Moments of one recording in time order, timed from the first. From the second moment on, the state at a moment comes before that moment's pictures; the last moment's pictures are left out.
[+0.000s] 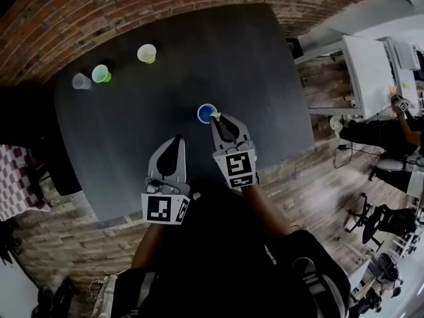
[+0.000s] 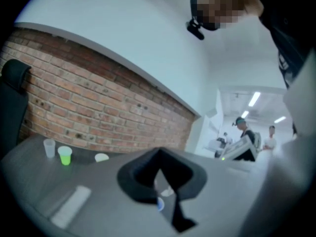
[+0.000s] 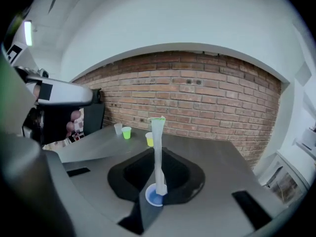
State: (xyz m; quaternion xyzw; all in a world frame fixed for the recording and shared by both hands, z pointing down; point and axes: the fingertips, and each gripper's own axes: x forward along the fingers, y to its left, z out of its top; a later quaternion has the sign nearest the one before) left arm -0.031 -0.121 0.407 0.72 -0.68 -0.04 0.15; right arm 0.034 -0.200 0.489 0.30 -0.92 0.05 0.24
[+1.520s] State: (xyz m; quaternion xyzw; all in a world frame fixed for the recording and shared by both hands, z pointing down) left arm -0.032 -0.074 0.371 0.72 -0.68 -0.04 0.13; right arm 0.054 -0.131 0.377 0.31 -0.94 0.06 0.12
